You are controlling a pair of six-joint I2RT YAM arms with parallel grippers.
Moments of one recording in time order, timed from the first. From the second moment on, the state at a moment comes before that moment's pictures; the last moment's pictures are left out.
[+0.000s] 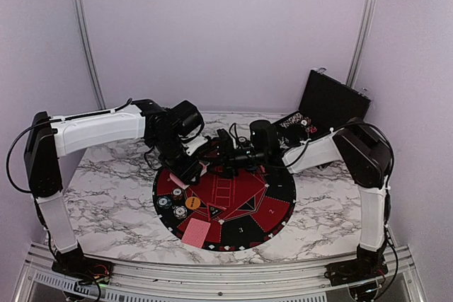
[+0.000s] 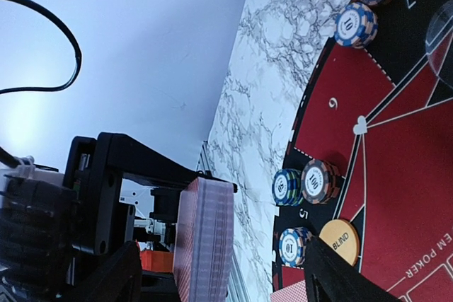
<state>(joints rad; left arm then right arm) -0.82 1.84 1.56 -1.00 0.04 -0.06 0.73 2.07 1.20 0.61 -0.85 1.11</state>
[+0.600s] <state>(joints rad) -0.83 1.85 1.57 -1.00 0.04 -0.06 0.77 2.13 1.24 0.58 -0.85 1.10</state>
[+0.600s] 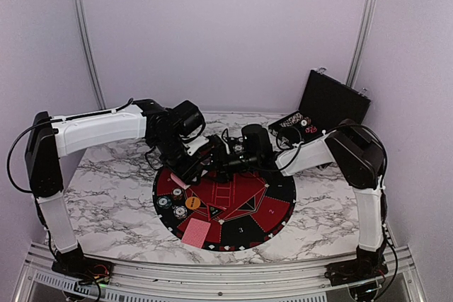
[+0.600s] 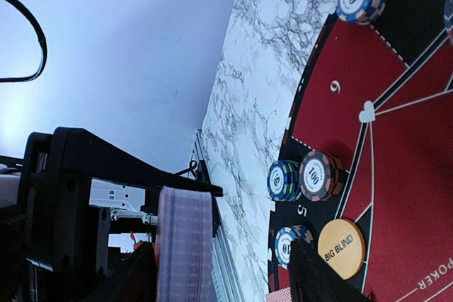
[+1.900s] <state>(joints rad) -0.83 1.85 1.57 -1.02 0.03 -0.06 0.73 2.02 1.21 0.47 -0.79 0.99</state>
